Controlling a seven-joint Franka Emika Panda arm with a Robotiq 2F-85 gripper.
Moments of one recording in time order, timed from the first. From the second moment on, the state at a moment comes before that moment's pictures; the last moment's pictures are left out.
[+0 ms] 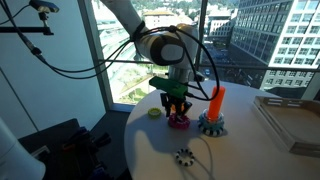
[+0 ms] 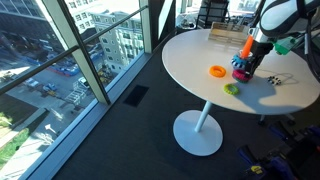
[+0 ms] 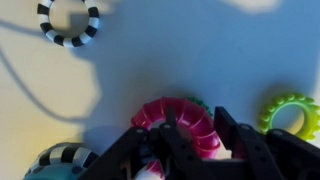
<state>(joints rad) -0.14 0.36 -0.09 -2.15 -0.01 2.35 -0.39</state>
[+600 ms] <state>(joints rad) -0.14 0.36 -0.09 -2.14 -0.01 2.35 -0.39</state>
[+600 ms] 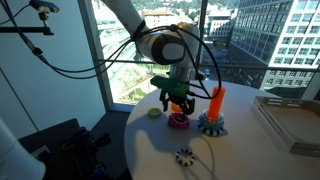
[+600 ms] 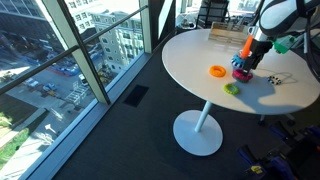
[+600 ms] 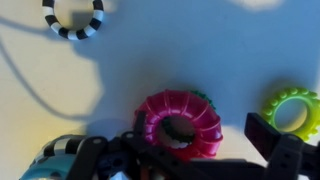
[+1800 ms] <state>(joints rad) -0.13 0.41 -0.06 -2.10 -0.01 2.37 -0.39</state>
